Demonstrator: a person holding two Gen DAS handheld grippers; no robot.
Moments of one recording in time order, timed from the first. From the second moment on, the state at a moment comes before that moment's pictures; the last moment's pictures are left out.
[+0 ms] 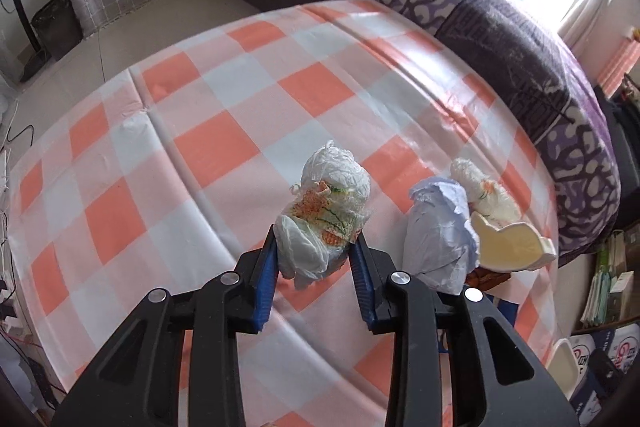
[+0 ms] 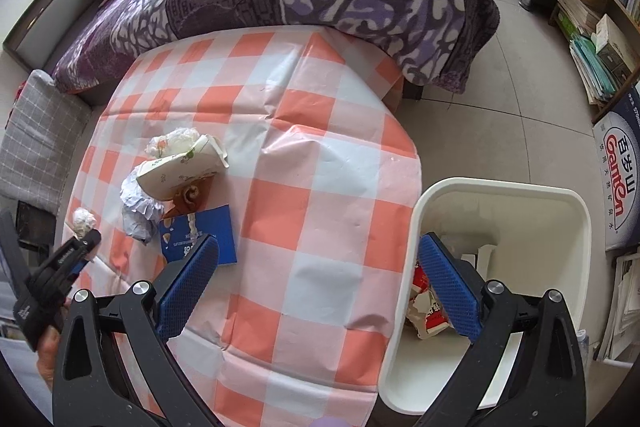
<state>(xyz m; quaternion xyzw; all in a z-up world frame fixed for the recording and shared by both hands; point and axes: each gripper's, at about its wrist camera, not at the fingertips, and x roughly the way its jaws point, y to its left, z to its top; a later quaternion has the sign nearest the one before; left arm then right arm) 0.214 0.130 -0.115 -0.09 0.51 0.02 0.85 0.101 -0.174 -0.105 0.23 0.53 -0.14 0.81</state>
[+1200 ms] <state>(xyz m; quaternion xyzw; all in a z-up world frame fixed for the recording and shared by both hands) 0.148 0.176 -0.010 -0.14 0.43 -0.02 0.89 0.136 -0.032 -0.125 -0.12 0.51 0.16 0.84</state>
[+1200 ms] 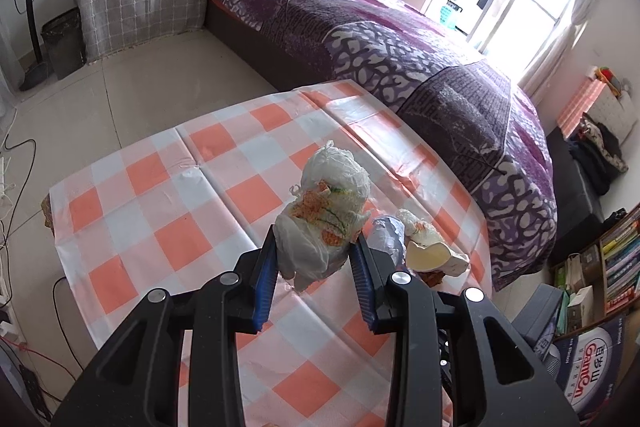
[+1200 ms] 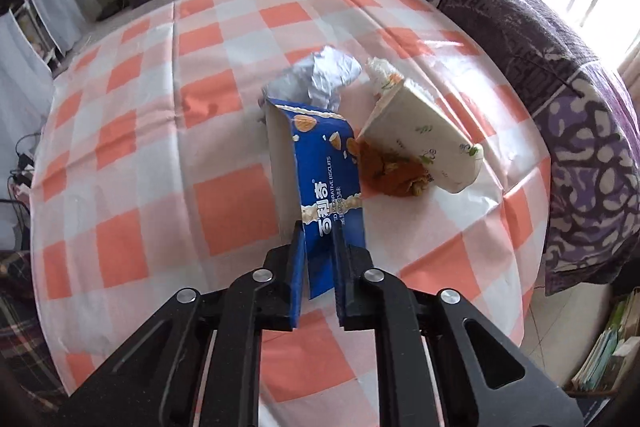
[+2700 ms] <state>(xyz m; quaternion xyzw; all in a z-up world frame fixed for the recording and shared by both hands) 0.131 0.168 0.000 -0.14 0.43 -0.04 0.89 0.077 -0.056 -0.024 0.05 0.40 0.04 0.91</state>
